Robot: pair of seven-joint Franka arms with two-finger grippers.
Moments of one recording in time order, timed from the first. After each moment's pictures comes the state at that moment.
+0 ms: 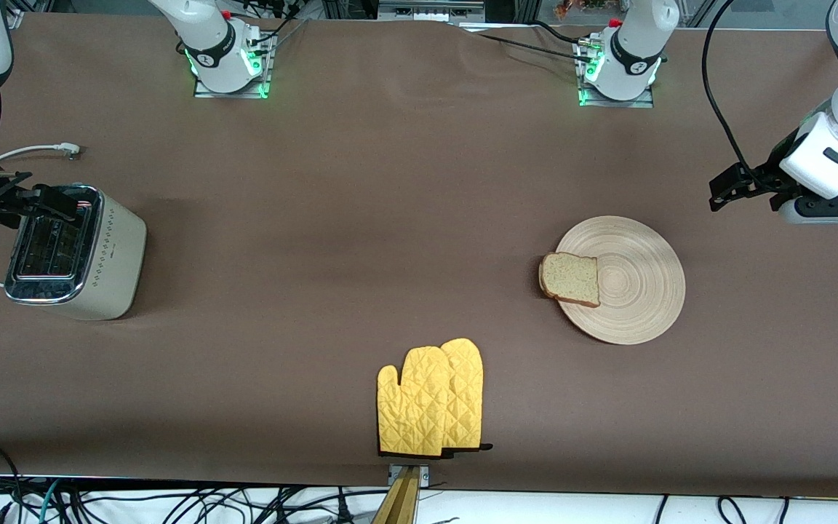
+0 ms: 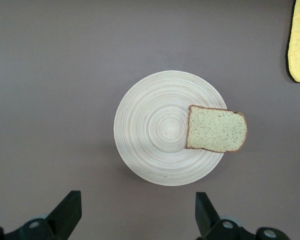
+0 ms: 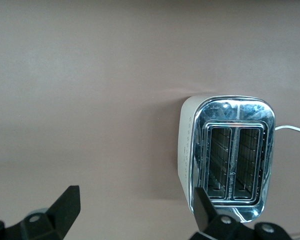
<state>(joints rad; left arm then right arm) -0.03 -0.01 -0.01 -1.76 0.01 1.75 -0.09 -0.03 0.14 -0.01 -1.58 -0.02 1.71 -0.06</state>
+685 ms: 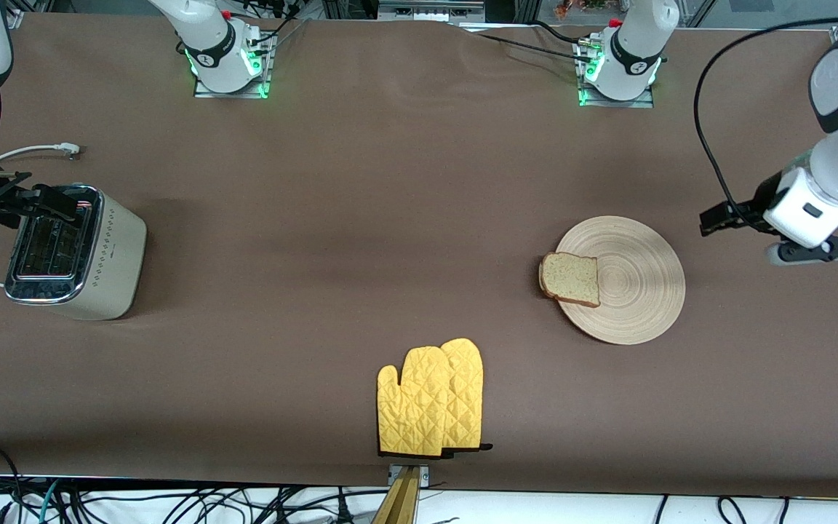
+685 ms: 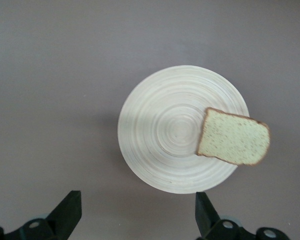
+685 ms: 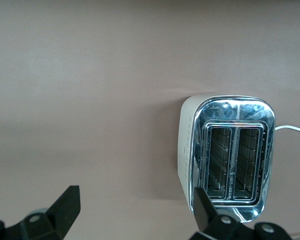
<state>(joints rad) 0.01 0.14 0.00 -1.70 -0.01 1.75 -0.15 -0.03 0.14 -0.01 -1.58 -0.02 1.71 -0.06</state>
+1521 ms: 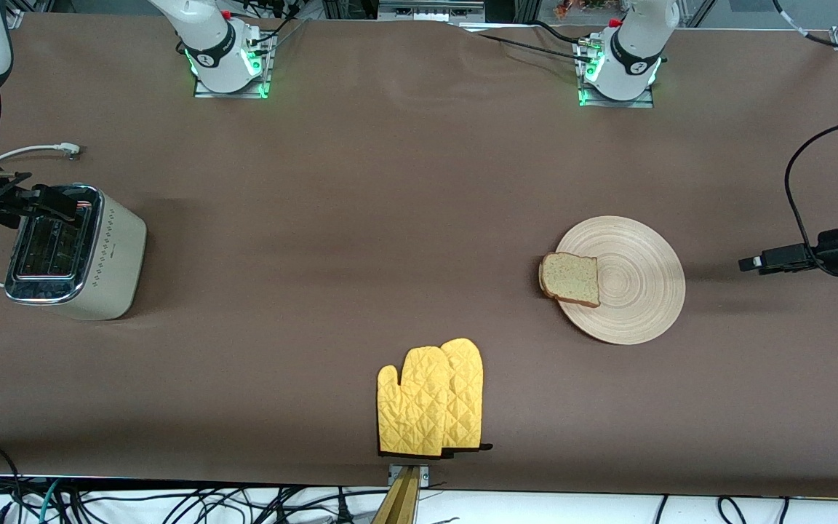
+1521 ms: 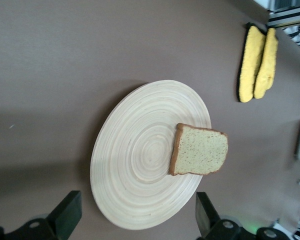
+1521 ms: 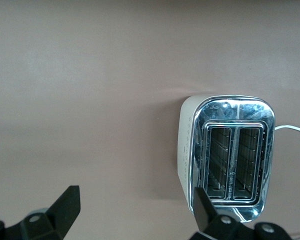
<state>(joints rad) 0.42 0.48 0.01 -1.68 -0.66 1.76 0.57 -0.03 0.14 -0.01 -1.58 -0.02 1.71 -0.06</state>
